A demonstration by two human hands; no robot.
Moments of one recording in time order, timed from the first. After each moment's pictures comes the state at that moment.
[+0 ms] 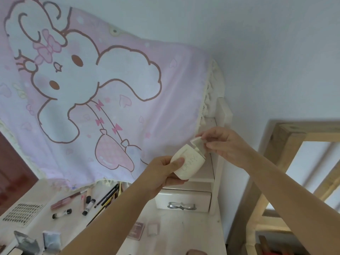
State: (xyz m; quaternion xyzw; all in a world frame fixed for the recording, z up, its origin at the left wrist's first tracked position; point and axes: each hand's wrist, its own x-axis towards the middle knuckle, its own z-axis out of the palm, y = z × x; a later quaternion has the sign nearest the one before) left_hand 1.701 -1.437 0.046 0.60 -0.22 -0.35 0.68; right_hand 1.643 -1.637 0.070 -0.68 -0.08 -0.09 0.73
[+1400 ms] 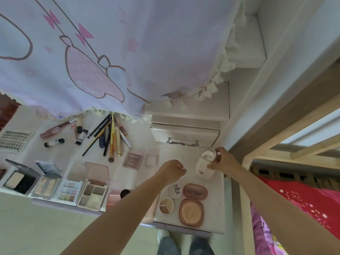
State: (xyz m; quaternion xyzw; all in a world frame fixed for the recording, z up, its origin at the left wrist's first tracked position) left_hand 1.695 -1.457 -0.174 0.87 -0.11 -0.39 0.27; right_hand 1.625 -1.640 -0.197 -0.82 0.31 0.17 0.45
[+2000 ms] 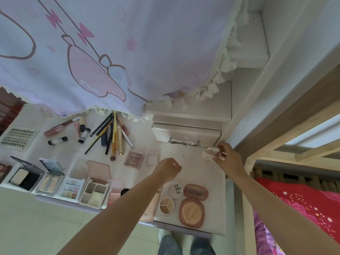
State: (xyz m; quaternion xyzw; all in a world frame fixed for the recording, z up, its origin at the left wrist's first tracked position) left_hand 1.701 -1.451 -0.169 0.88 -0.11 -0.38 0.27; right_hand 1.623 -1.640 -0.206 -0.87 0.28 0.00 0.41
